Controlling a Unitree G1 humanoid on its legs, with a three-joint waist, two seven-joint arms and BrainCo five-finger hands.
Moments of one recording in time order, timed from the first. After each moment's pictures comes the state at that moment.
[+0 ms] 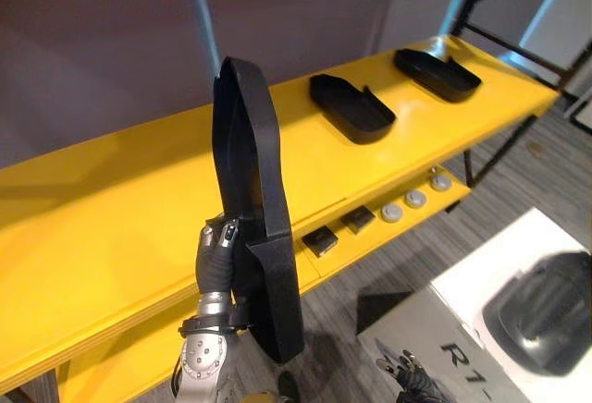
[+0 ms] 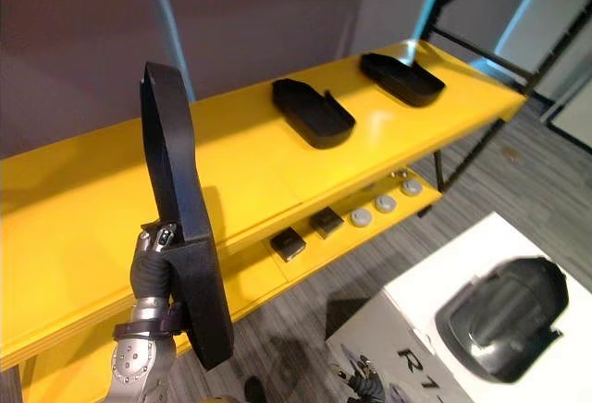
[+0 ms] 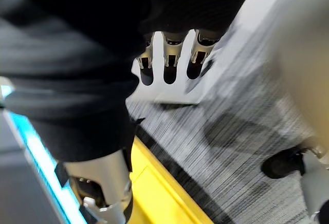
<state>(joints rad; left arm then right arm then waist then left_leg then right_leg) 0.23 0.02 -0.16 -0.35 -0.16 -0.22 0.11 0.19 0.00 -0.19 0.79 0.18 -0.09 0.02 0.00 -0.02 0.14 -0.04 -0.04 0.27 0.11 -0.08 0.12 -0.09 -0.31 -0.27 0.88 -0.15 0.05</state>
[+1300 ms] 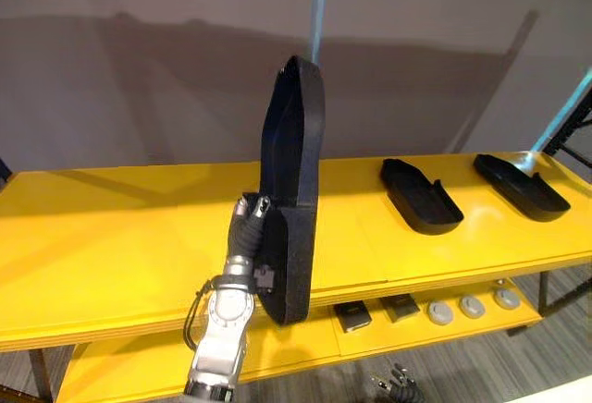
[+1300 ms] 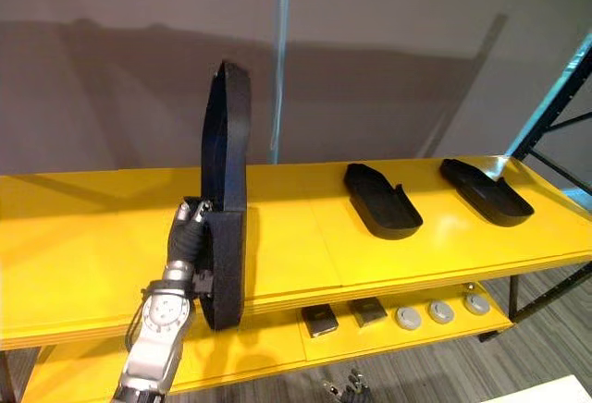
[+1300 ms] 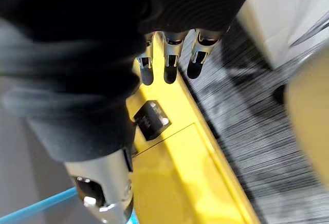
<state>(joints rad) -0.13 0.07 -0.08 -0.07 0.14 -0.09 0.19 0.25 0.01 -0.16 0.80 0.17 -0.08 0.04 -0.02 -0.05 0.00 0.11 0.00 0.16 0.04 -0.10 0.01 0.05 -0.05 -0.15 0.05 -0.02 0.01</state>
